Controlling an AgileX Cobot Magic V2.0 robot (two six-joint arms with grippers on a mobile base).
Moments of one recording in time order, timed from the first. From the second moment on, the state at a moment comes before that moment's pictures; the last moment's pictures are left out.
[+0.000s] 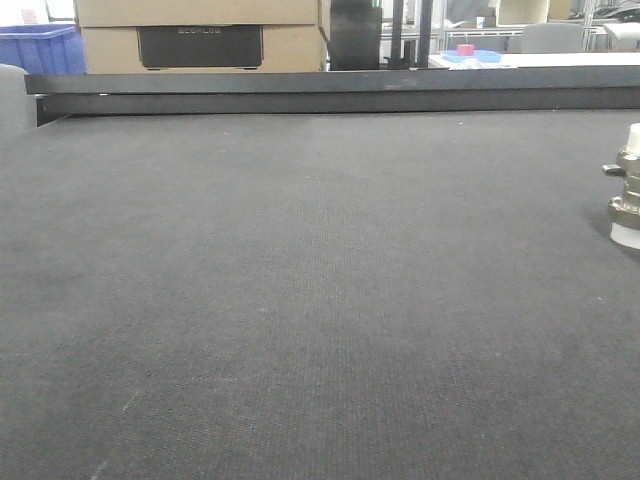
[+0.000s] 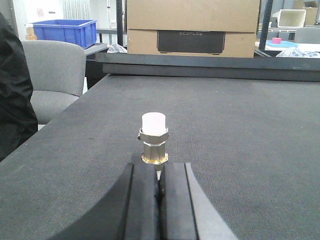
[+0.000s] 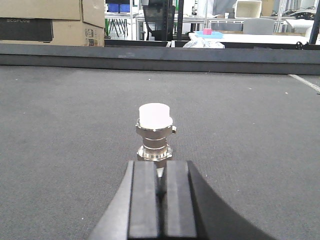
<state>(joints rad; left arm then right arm) 0.09 0.00 0.00 0.04 0.08 -0.02 0.04 0.00 0.00 0.08 0.11 -0.03</state>
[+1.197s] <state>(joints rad) 0.09 0.01 -0.12 0.04 -0.11 -0.02 0.04 0.00 -0.18 0.08 0.03 -0.03</state>
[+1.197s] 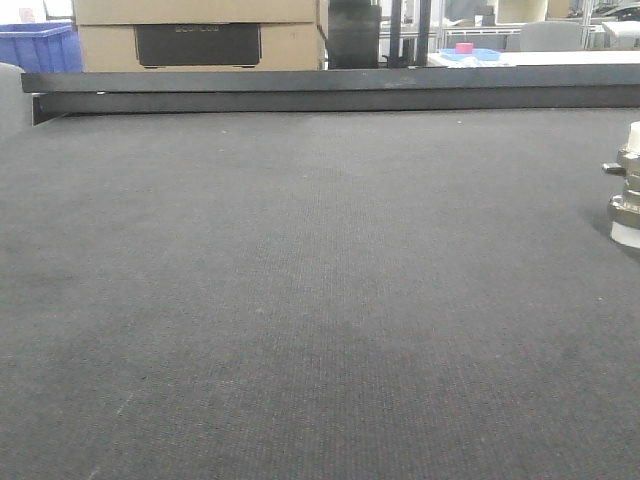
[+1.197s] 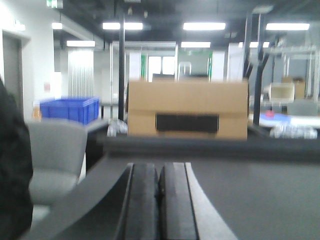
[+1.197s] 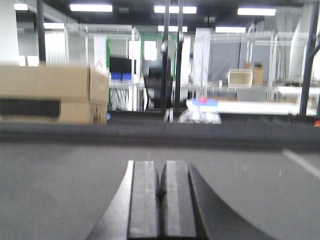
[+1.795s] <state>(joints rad) 0.07 0.52 -0.69 0.04 0.38 -0.05 0.04 0.47 -0.62 0.04 0.28 -0.03</state>
